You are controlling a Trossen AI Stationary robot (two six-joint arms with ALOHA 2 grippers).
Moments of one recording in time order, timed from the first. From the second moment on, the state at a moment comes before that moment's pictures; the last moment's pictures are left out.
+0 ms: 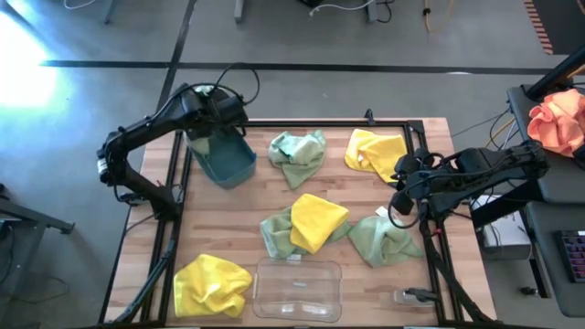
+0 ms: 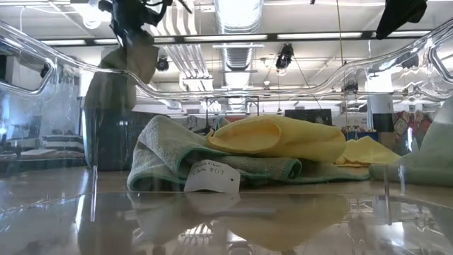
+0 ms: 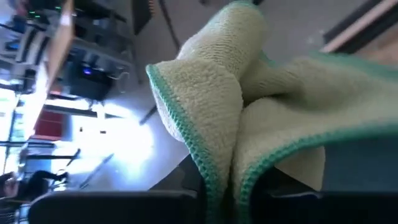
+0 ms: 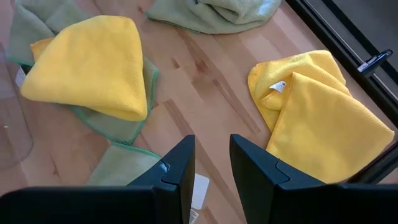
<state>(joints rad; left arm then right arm) 0.44 1.49 1.65 -1.57 -0.91 -0.38 0.27 0.95 1.16 -1.33 0.42 0.71</state>
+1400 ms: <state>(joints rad) 0.38 1.62 1.33 -0.63 -0.05 -0.15 0.27 0.95 1.16 -1.33 0.44 0.70</state>
